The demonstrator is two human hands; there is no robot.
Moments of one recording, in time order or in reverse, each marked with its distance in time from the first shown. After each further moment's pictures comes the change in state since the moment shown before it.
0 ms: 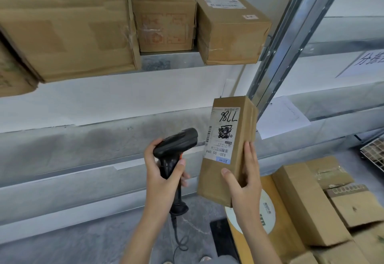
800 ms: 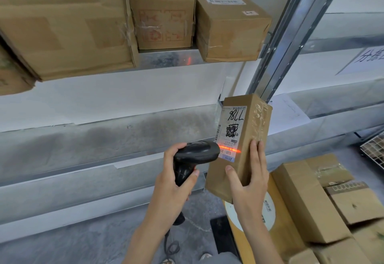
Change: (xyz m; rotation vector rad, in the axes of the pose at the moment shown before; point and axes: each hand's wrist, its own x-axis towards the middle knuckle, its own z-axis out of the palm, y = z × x) left_hand -0.014 0.006 0.001 0.333 -0.227 0.041; right_hand 0.001 0.010 -0.003 -0.234 0.127 -0.101
